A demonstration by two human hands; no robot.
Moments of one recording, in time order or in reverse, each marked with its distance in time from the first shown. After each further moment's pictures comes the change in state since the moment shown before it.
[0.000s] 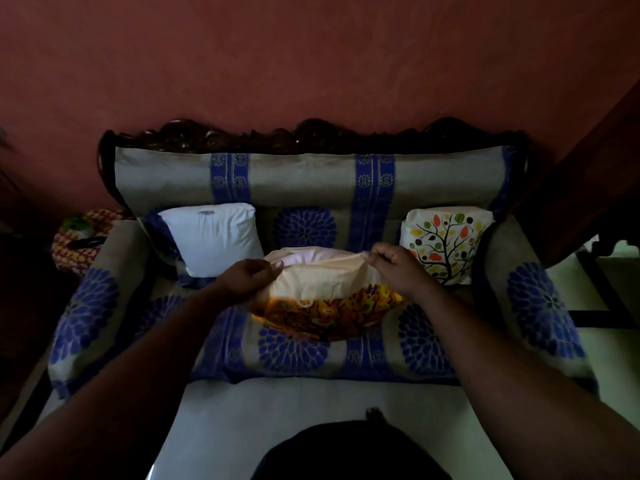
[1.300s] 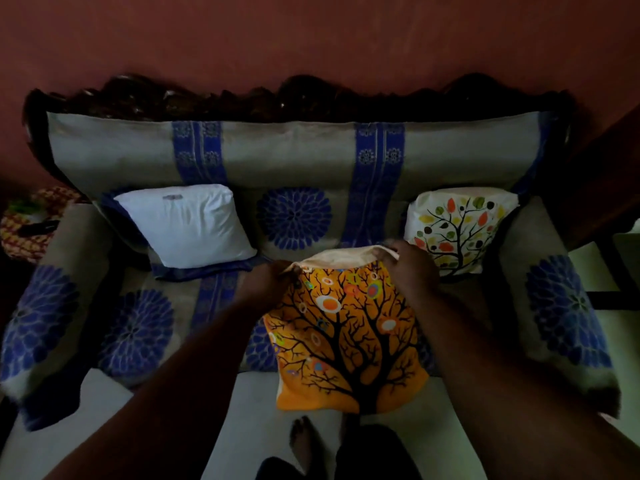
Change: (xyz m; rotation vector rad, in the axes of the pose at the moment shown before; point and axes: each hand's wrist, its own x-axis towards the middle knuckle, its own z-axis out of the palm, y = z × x) left_hand 0.140 -0.038 0.089 0.178 0.028 -0.181; right_hand 0.108 0.130 0.016 -0.525 0.261 0.326
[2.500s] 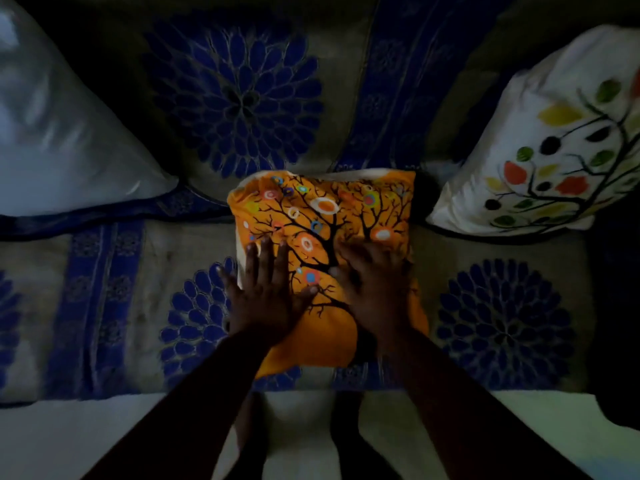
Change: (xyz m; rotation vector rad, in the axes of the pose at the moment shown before) left_hand 0.198 -0.165 0.325 0.469 0.028 0.048; right_hand 0.068 0.138 0.350 -0.028 -0.114 -0.163
